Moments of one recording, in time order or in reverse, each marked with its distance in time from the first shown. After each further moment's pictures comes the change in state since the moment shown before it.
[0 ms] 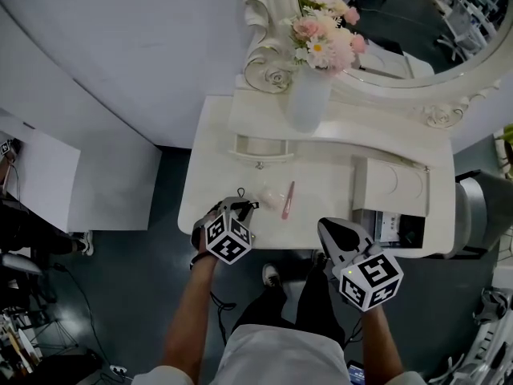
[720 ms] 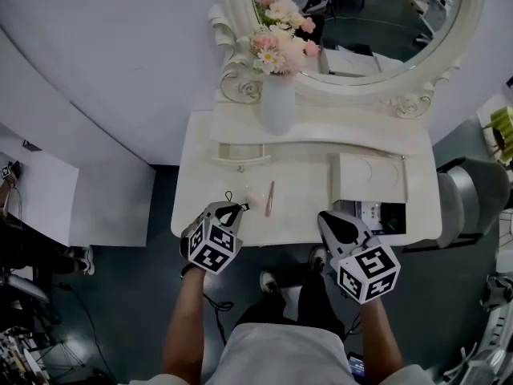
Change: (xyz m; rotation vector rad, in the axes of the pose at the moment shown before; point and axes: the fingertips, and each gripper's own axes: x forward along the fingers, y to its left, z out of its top) left arm -0.070 -0.013 0.058 -0.027 -0.117 0.050; right arm -0.059 -0.018 0.016 -0.018 -0.066 -0.112
